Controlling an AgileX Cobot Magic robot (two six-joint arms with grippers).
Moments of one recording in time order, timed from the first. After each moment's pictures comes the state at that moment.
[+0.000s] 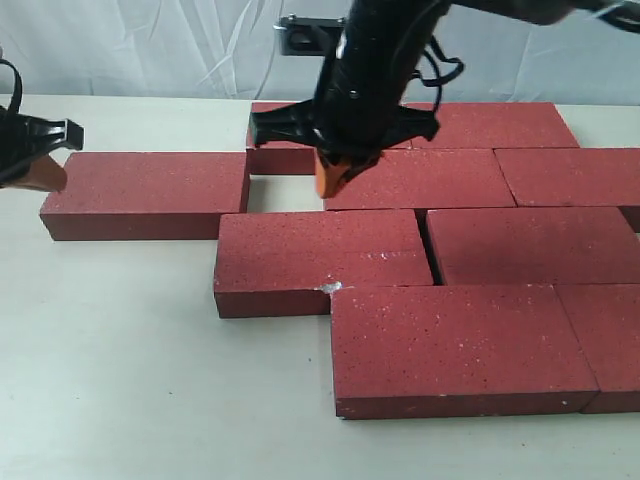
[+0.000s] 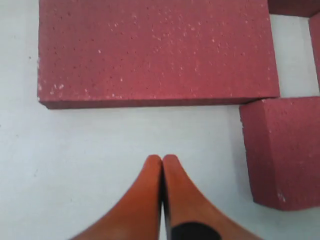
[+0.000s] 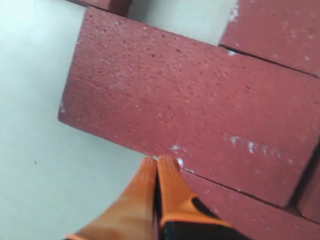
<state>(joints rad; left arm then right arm) 0.02 1.46 -0.94 -0.47 0.66 0.29 0.60 1.91 -1.65 0.19 1.15 0.20</state>
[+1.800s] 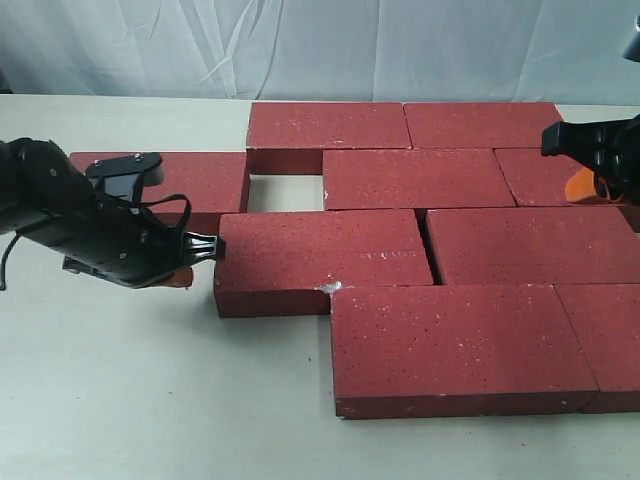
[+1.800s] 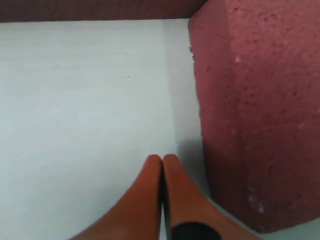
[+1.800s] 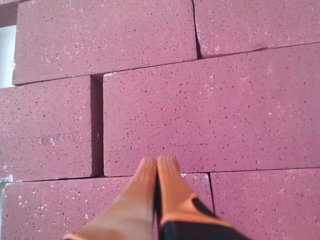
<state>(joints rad) -0.37 1.74 -0.79 -0.60 0.31 0.21 0.08 1.27 -0.86 0.27 0.69 0.01</state>
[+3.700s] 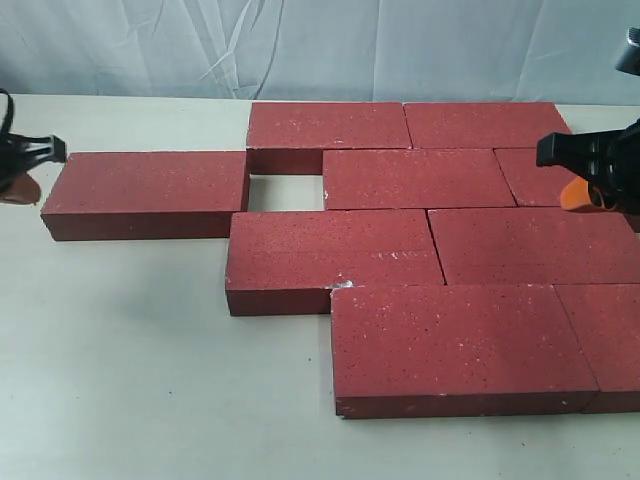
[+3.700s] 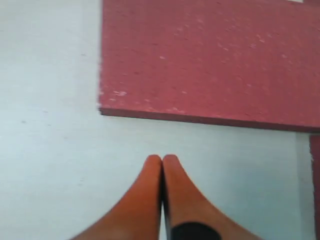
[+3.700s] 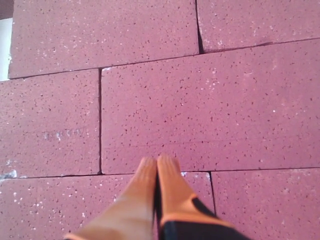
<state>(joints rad) 0.08 1.54 -0.90 -0.40 0.52 0.20 0.08 1.28 -0.84 0.29 0.67 -0.02</state>
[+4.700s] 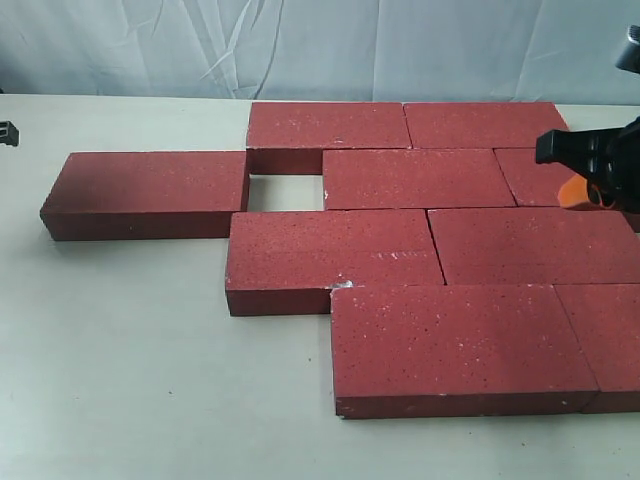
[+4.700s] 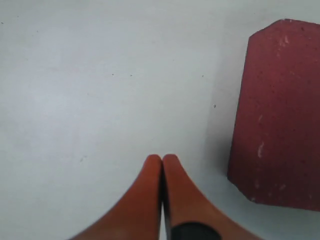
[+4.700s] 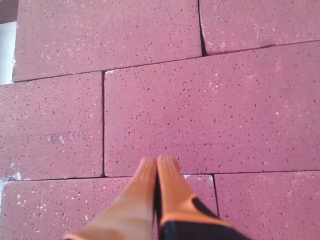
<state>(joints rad) 0.26 1.92 -1.34 -0.17 0.75 0.14 0.08 1.28 -0.84 0.31 0.66 -0.03</state>
